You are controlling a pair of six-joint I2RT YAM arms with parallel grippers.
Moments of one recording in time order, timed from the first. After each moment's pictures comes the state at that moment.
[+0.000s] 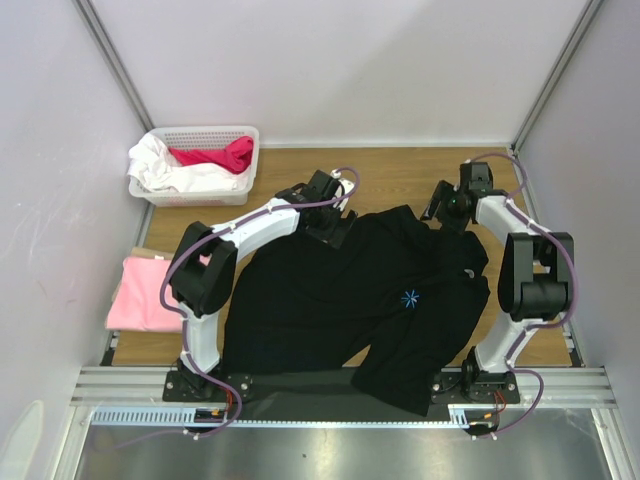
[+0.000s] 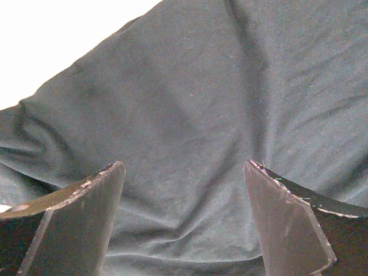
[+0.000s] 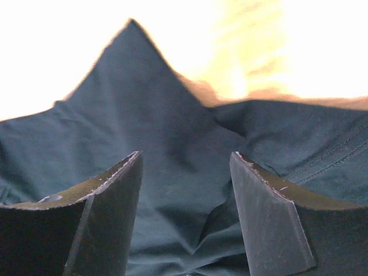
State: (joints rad) left arm -0.64 1.95 1.50 -0.54 0.01 -0.06; right arm 0.01 1.75 1.22 -0.40 -0.19 0.46
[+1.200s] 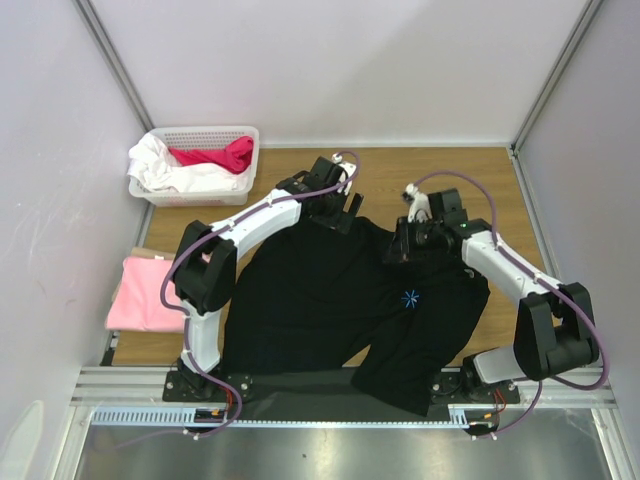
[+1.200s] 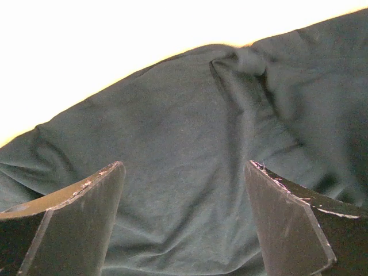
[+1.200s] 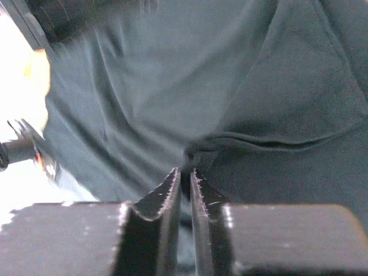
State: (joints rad) left arm -0.64 1.98 1.63 -0.55 0.02 -0.13; right arm 0.28 1.41 0.96 -0.43 -0.57 0.23
